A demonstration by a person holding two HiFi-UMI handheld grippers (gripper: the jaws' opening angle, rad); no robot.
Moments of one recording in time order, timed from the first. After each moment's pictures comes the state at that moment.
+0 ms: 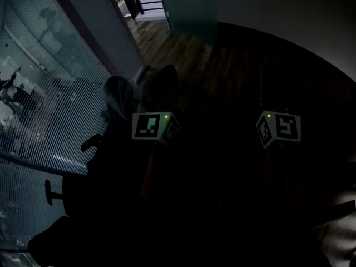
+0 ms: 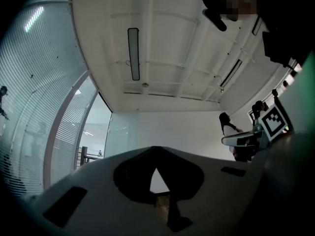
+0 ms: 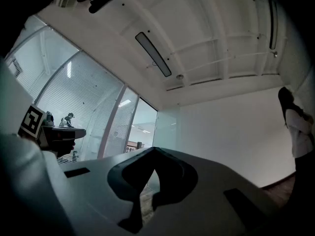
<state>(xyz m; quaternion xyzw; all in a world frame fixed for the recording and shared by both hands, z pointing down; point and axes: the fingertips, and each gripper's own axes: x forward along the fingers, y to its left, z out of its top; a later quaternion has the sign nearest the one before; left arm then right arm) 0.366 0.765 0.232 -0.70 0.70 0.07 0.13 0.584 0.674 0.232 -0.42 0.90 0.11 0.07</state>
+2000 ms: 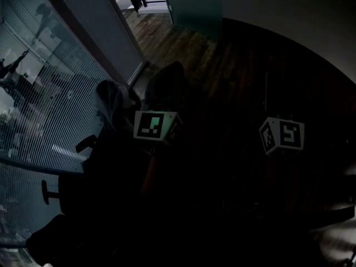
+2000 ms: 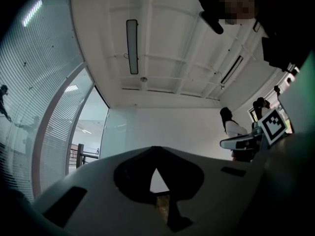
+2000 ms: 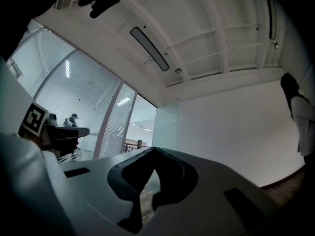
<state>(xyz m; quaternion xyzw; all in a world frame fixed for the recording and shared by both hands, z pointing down) 0.371 0.636 0.254 -0.70 0.70 0.06 0.13 0.577 0.547 0.265 -0.41 0.91 0.10 0.07</state>
